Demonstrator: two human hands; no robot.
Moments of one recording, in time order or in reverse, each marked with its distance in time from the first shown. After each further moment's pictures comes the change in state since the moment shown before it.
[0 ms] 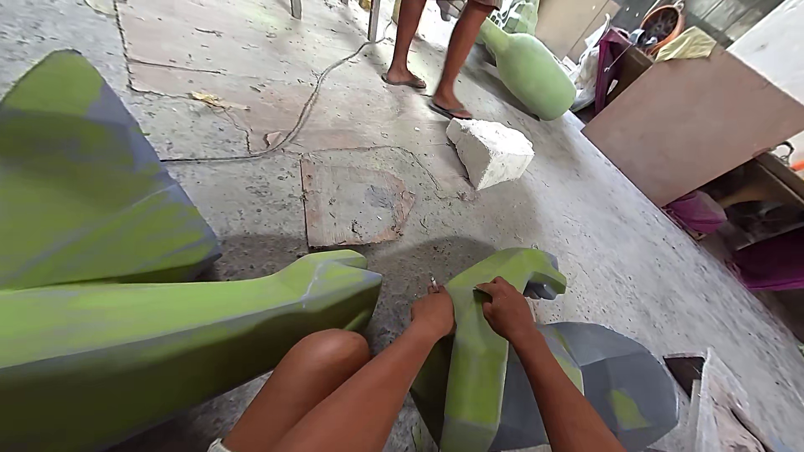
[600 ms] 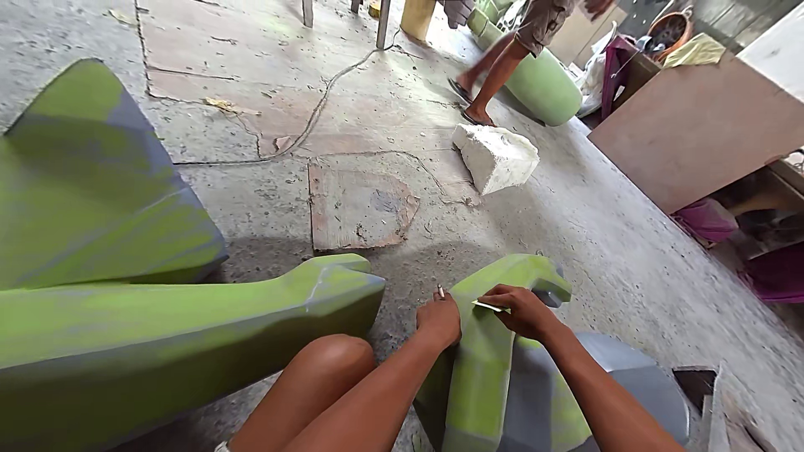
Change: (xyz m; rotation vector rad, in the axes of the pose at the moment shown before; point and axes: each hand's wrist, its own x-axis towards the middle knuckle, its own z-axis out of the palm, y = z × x) left_hand 0.000 0.006 0.004 0.050 -0.002 -0.011; right_hand 0.028 0.064 -0.005 0.060 -0.083 -0.628
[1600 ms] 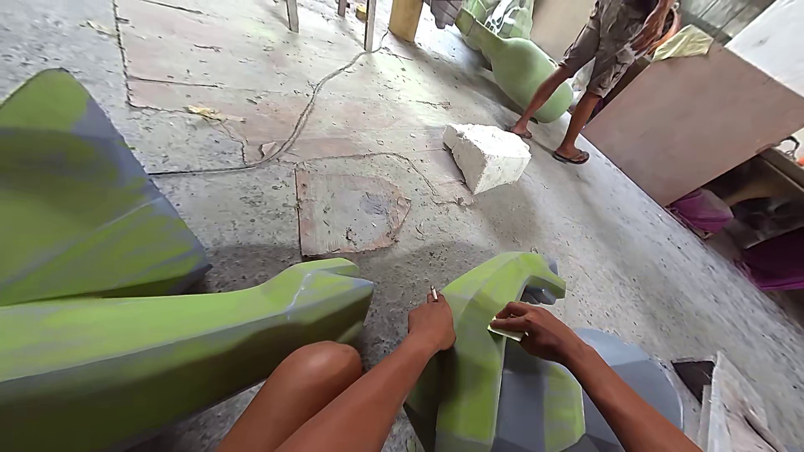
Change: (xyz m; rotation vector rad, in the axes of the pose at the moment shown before) left_hand -0.001 0.007 0.002 0.025 0.003 0.014; right_hand -0.063 0.030 0.006 -0.027 -0.029 -0.123
